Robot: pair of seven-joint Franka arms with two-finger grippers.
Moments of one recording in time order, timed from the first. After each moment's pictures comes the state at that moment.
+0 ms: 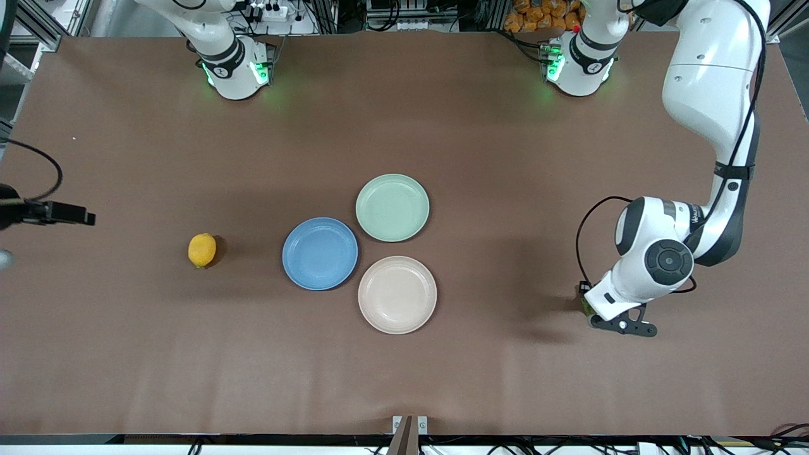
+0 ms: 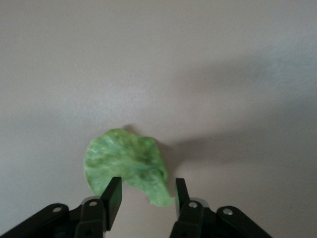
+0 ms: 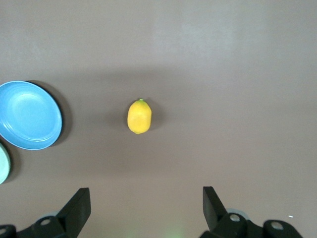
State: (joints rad) left arm -0.08 0.68 -0.11 -1.52 0.24 2.21 -0.08; right arm -0.09 0.33 -0.05 -1.24 0.02 1.40 -0.11
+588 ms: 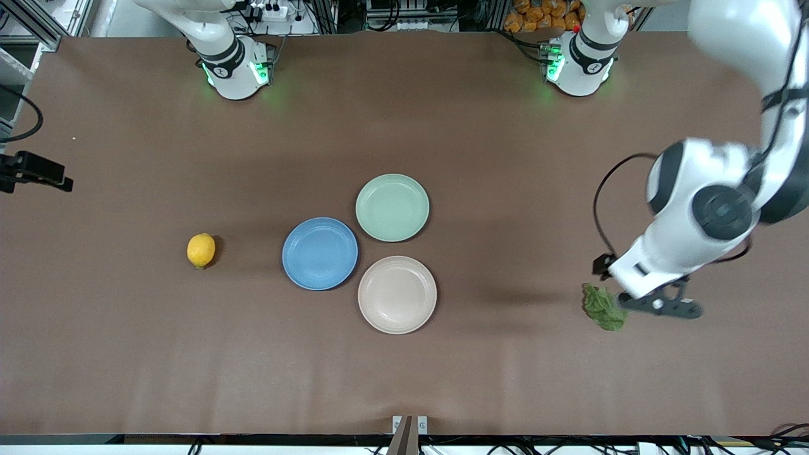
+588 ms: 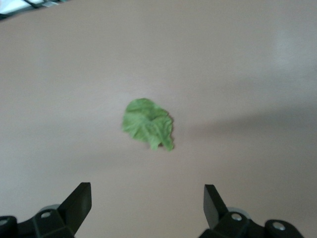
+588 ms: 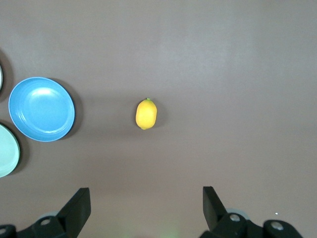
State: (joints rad) left arm -0.09 0.38 -0.14 -1.45 0.22 1.83 -0.08; right arm -0.03 0.18 -0.05 -1.31 0.00 1.40 -0.10
